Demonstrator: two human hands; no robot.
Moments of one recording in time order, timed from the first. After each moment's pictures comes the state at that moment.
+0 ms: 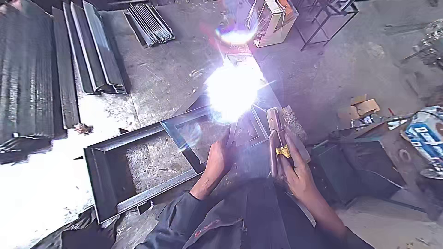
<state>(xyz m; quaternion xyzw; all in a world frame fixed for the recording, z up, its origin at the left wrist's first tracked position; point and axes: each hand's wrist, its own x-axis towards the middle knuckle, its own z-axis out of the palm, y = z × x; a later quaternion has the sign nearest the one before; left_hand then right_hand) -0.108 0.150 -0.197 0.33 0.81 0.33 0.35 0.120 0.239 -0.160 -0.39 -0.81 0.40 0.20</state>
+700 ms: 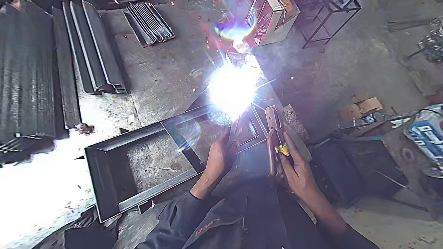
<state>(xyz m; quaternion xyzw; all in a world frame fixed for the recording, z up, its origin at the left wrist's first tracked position) -0.108 0.150 -0.195 0.32 0.81 0.34 0.35 0.118 0.244 -0.163 -0.38 -0.81 0.39 0.20</state>
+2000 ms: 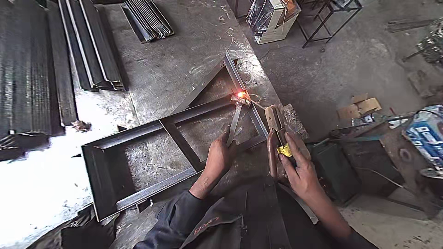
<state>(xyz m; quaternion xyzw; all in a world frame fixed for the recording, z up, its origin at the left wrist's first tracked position) -0.109 0.150 -0.193 0.33 0.81 0.32 0.36 0.122 0.243 -0.154 -0.39 -0.84 0.33 0.19</state>
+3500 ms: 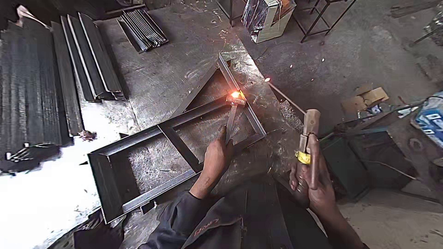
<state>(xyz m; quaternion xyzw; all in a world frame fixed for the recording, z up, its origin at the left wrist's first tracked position) -0.106 0.157 -0.185 0.34 0.84 0.23 0.34 0.165 0.220 -0.161 -0.39 -0.52 0.67 0.36</state>
